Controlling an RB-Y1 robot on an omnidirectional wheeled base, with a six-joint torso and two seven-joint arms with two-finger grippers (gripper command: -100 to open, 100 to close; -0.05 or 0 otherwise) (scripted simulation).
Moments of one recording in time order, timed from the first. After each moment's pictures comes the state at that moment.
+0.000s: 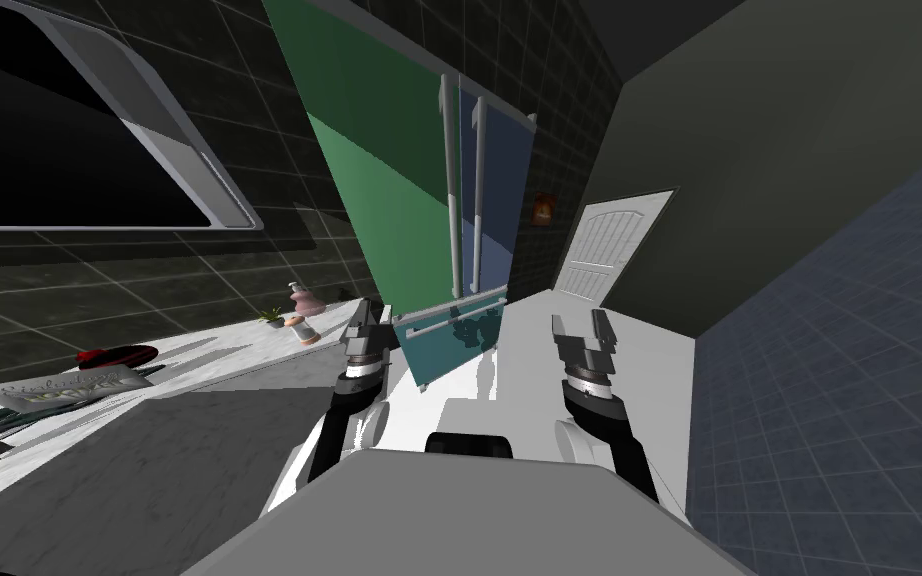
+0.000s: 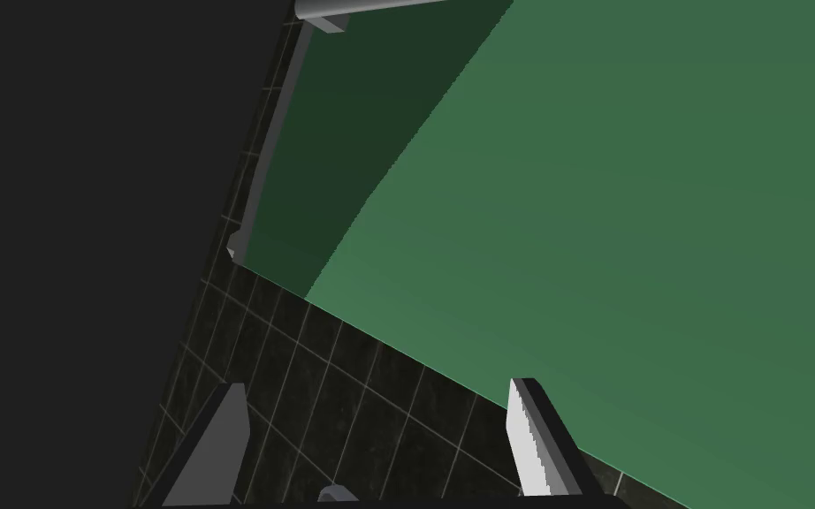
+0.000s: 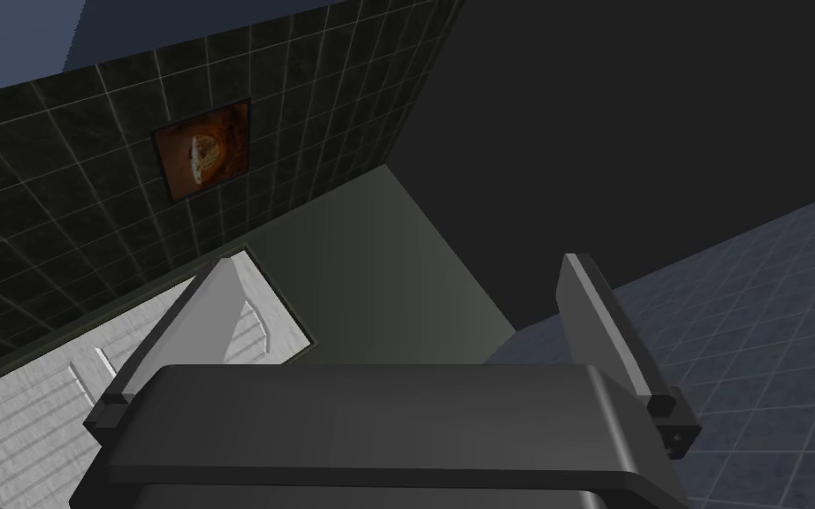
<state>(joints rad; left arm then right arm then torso) 0.46 0.03 0.00 -2.23 -0.08 -0.62 0.16 0.53 0.02 0.01 -2.21 0.00 -0.64 -0.11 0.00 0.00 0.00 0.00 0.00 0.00</state>
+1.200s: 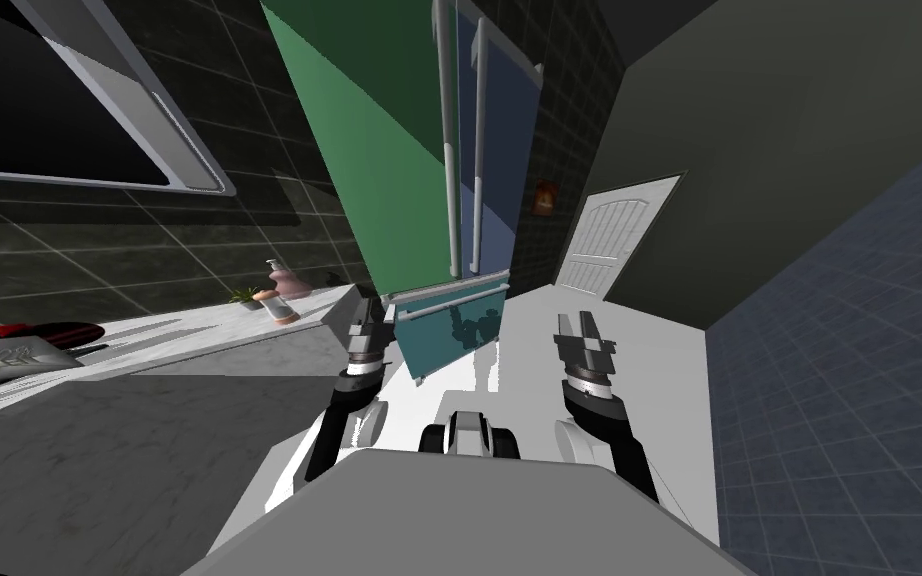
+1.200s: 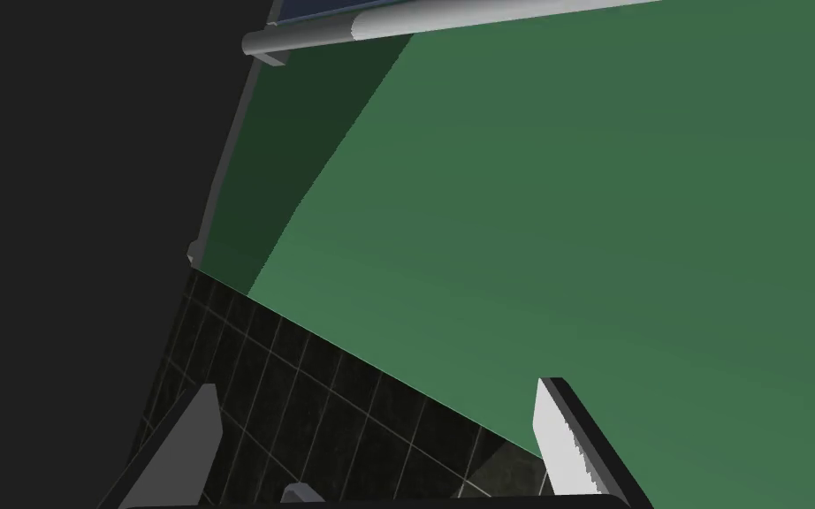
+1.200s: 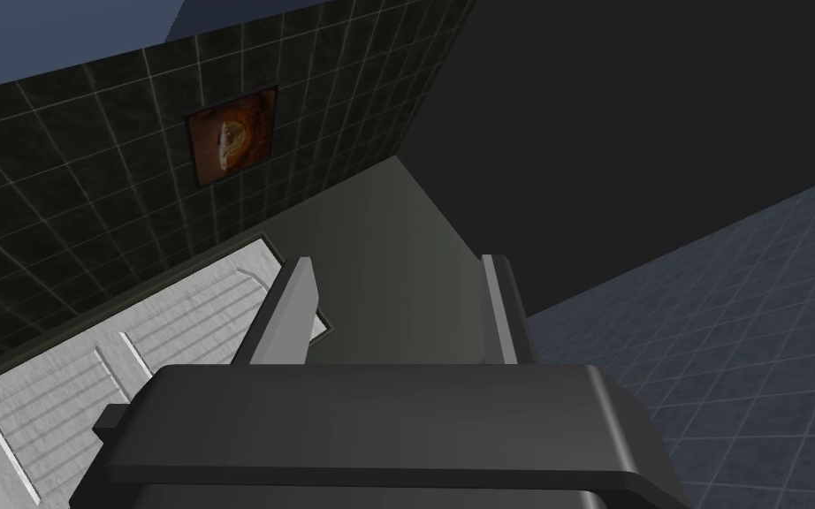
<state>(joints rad) 0.45 0.08 -0.01 -2.24 -0.07 -0.59 0.15 0.53 0.02 0.01 -2.21 0.00 -0.64 -0.11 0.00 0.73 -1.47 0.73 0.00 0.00</state>
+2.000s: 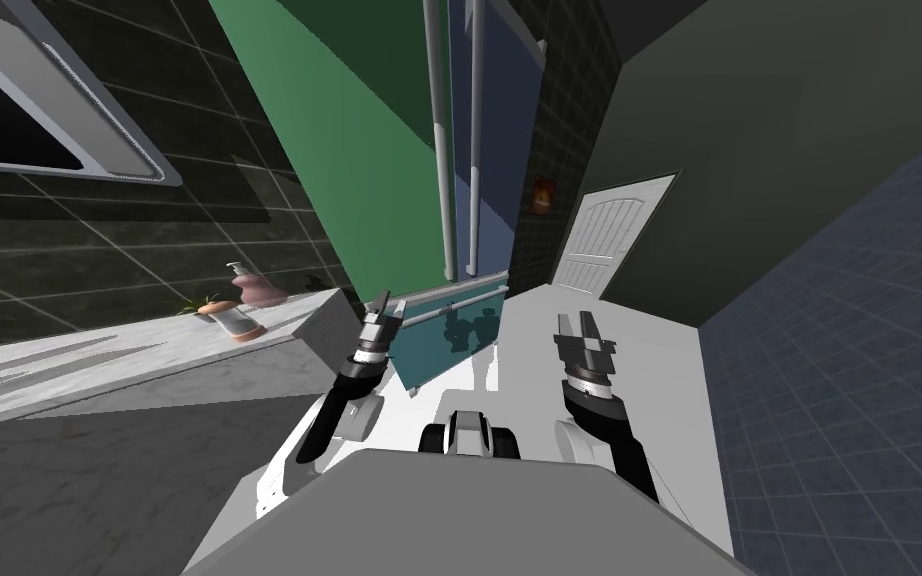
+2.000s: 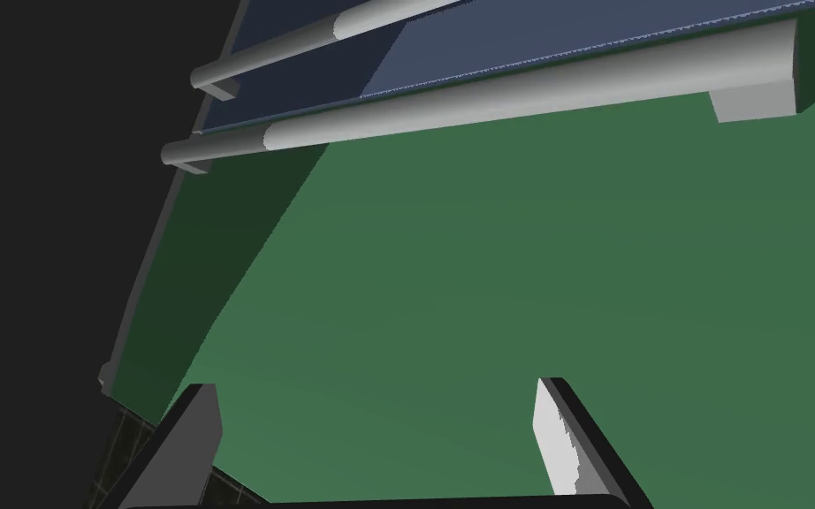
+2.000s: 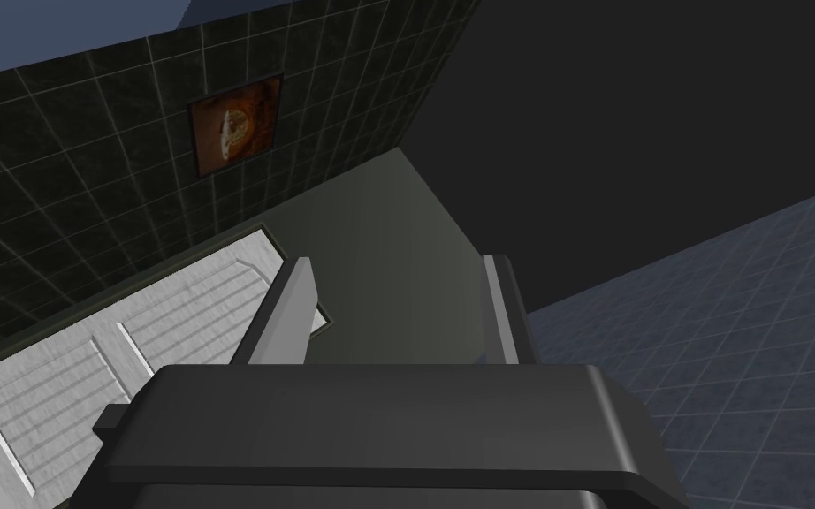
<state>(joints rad) 0.39 0.25 -0.05 -2.30 -0.03 -0.41 0.09 0.53 0.02 0.01 -2.21 0.00 -0.64 -0.11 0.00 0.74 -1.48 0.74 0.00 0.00</state>
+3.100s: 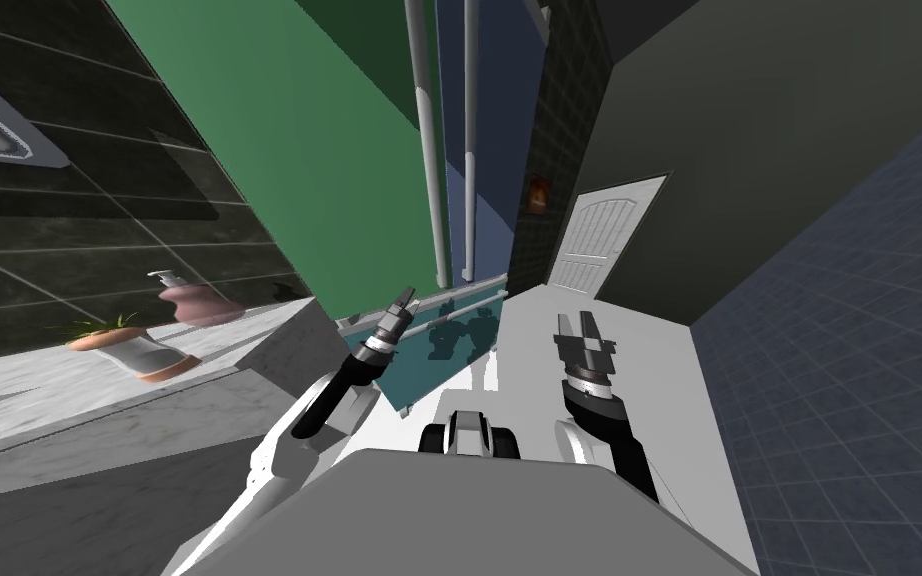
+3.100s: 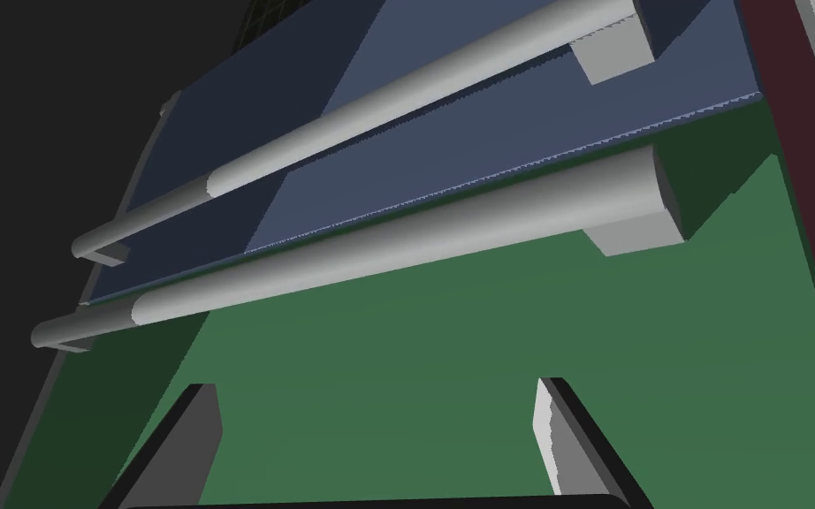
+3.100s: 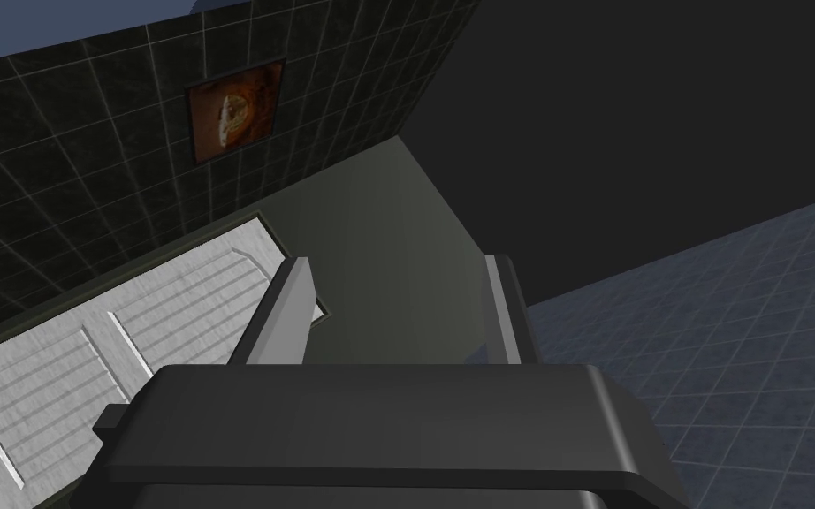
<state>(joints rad) 0.30 0.48 -0.11 -2.36 0.03 -0.14 0.00 0.53 0.02 0.01 -2.21 0.00 -0.64 -0.11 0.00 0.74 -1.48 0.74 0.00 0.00</state>
